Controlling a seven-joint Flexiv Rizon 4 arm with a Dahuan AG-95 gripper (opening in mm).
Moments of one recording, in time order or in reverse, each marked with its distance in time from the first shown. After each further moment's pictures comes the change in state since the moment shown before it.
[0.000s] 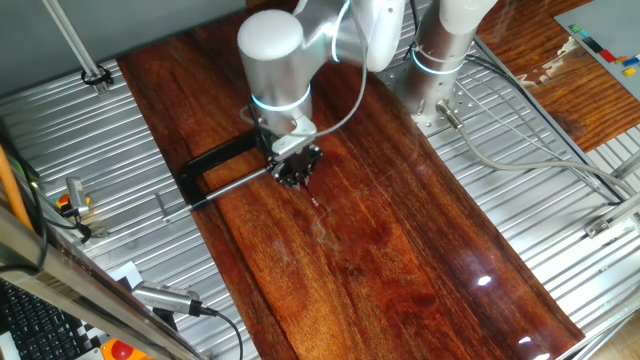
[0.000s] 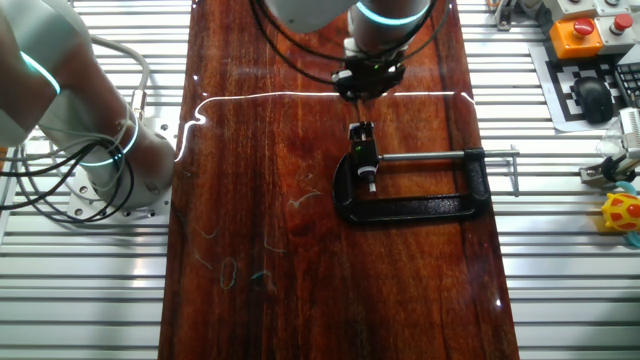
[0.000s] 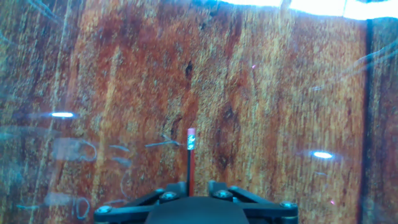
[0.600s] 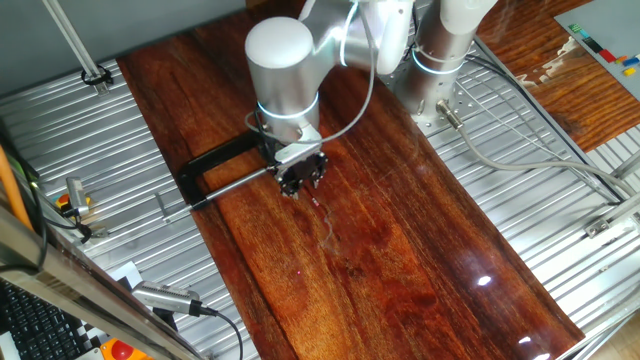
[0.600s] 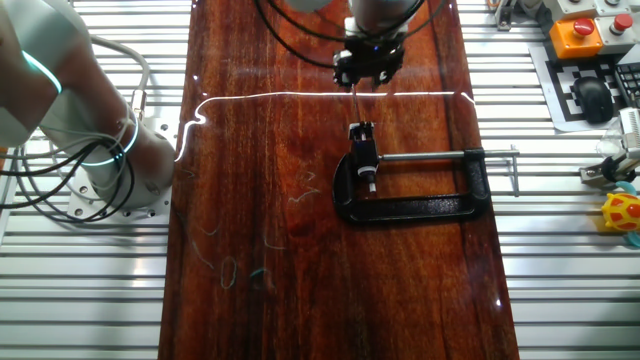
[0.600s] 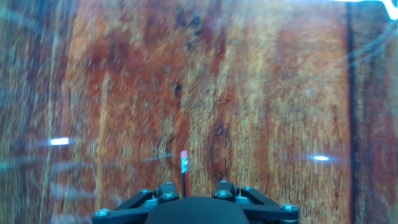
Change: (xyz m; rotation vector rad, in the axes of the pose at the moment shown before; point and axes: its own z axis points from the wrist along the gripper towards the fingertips) arm -0.025 -0.006 -0.016 0.008 -0.003 0.120
